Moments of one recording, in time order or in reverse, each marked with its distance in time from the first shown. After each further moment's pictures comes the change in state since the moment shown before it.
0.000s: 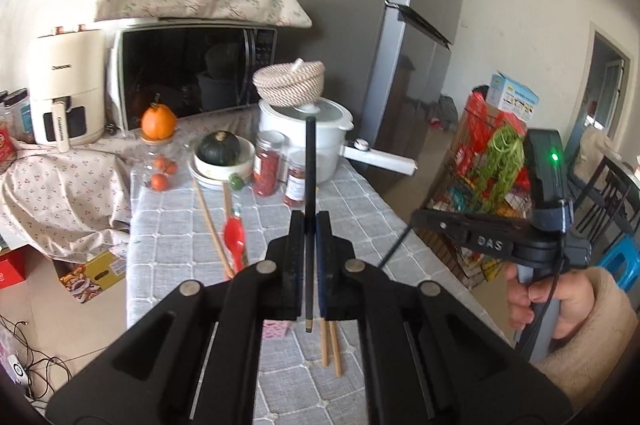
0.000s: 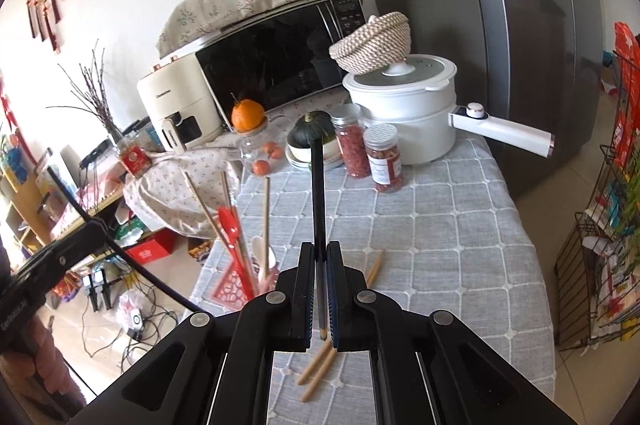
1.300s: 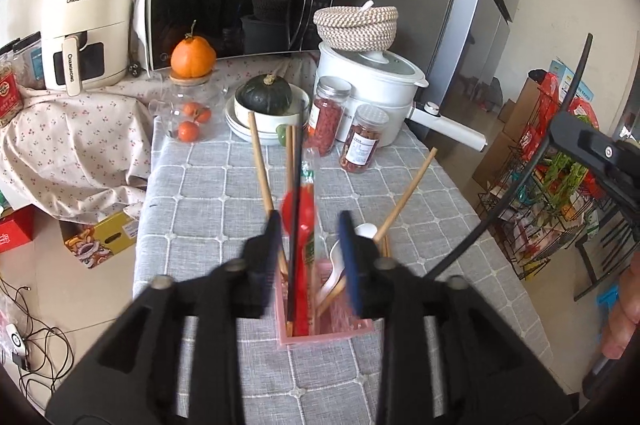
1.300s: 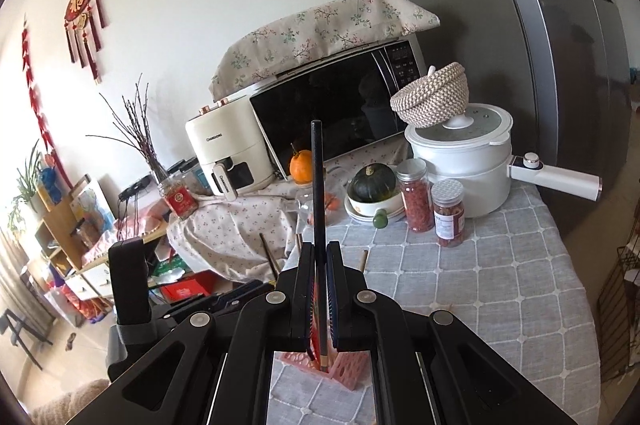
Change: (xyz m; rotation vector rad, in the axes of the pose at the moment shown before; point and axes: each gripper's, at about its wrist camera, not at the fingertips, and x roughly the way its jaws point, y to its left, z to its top) left arm 0.086 0.052 -0.029 -0.086 0.153 0.125; right arm 0.001 0.054 0.025 -0.011 -0.178 0.141
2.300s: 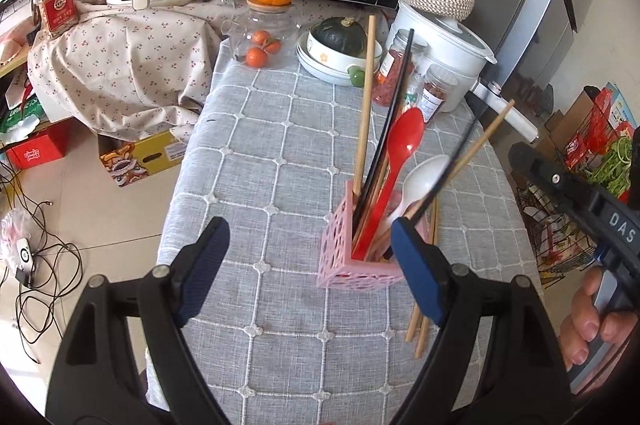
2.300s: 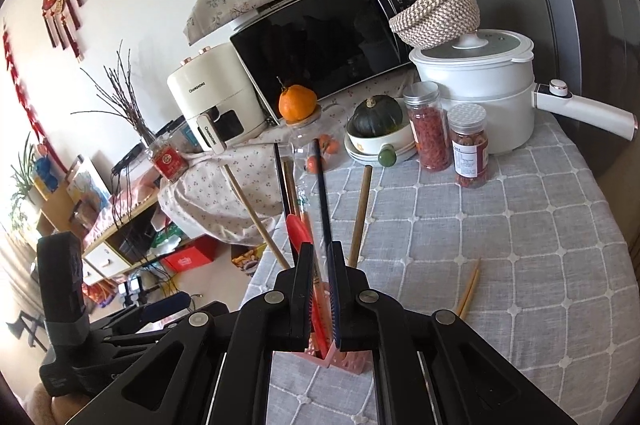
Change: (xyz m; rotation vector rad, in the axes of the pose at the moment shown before) left arm 0.002 0.035 -0.037 -0.185 0.162 0.145; right arm 0.078 -0.019 -0.043 0.066 0.171 0.033
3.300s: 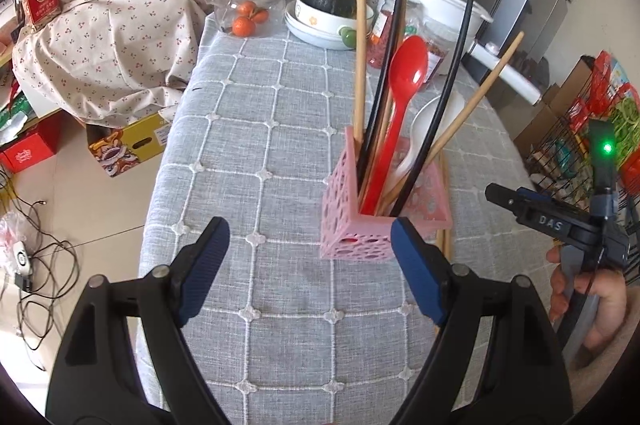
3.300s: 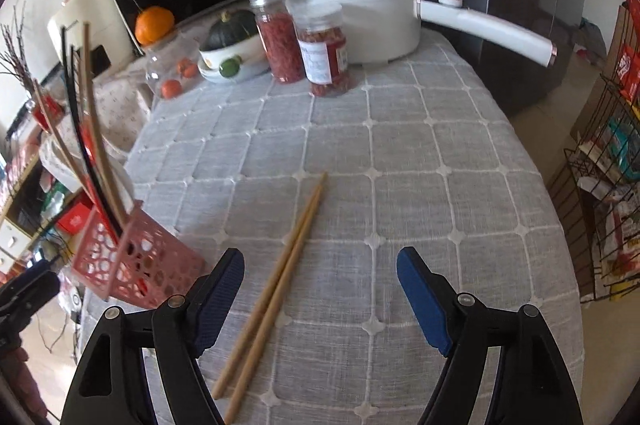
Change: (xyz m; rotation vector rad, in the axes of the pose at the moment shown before) left arm 0.025 -0.001 -0.026 0.067 0.063 0.012; right arm 0.042 -0.101 -0.048 0.037 0.266 -0.419
